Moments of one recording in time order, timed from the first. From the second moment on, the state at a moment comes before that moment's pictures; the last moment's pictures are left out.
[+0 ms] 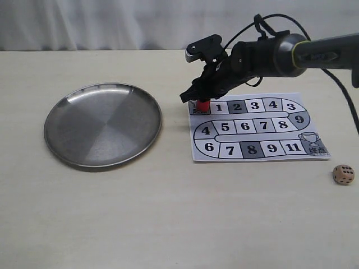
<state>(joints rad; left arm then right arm) 0.01 0.00 0.00 0.15 0.18 -0.10 0.34 2.23 -1.55 0.13 0.31 -0.27</state>
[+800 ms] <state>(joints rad) 0.01 0.00 0.00 0.15 0.18 -0.10 0.26 2.14 -1.52 0.13 0.40 -0.27</state>
